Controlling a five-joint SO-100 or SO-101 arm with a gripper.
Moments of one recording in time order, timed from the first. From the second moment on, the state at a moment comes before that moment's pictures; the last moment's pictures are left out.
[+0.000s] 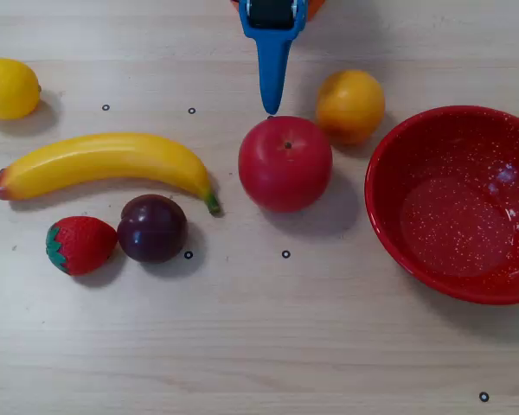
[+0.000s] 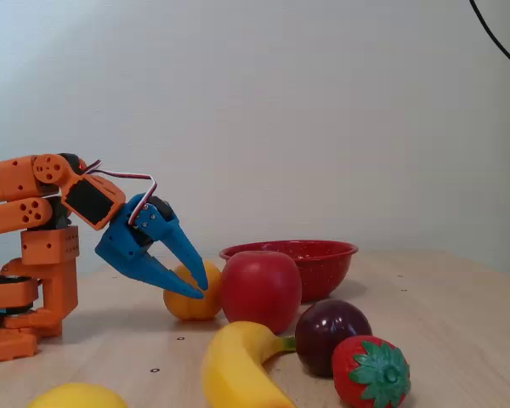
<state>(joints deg) -1.4 184.3 178.5 50.5 1.0</state>
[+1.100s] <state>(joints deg) -5.3 167.3 154.7 70.1 9.8</state>
